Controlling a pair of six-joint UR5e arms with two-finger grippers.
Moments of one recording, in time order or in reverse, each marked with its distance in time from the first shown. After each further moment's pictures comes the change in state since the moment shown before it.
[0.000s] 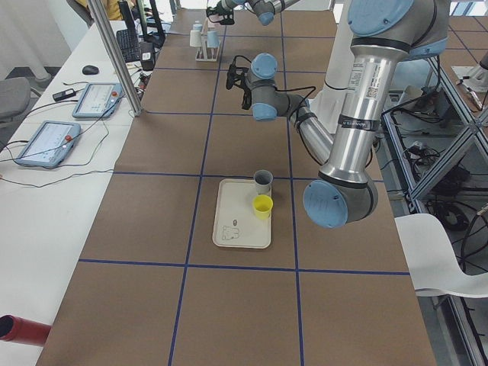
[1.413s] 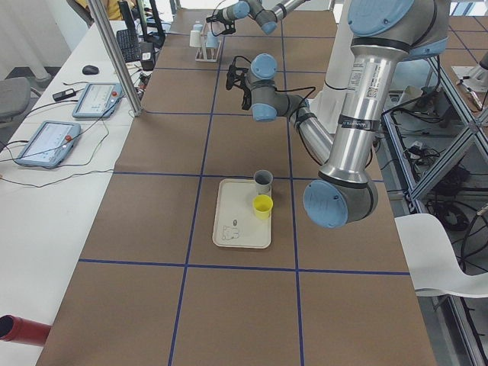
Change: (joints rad) left arm 0.000 0.000 0.004 -0.002 -0.001 -0.002; right arm -0.093 0.005 -0.057 -0.002 -0.182 -0.065
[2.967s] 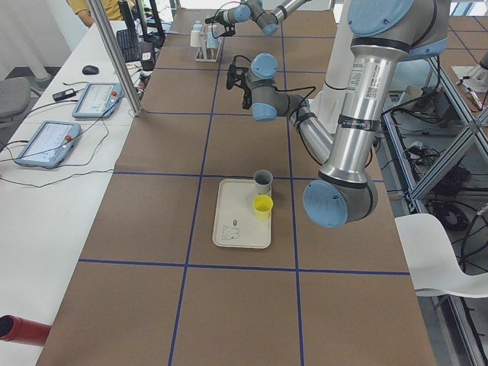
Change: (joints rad) left arm -0.001 -0.001 -0.005 -0.003 -0.002 -0.016; right arm -0.021 0.001 -0.003 0.012 -0.054 0.032
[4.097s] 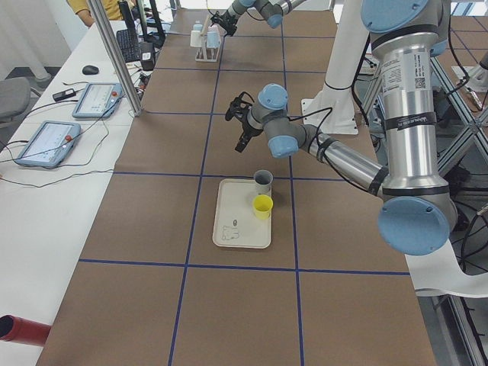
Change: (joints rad) left arm -0.168 0.443 -0.057 -0.022 0.052 0.616; right arm -0.003 -0.012 0.191 0.069 0.479 0.975
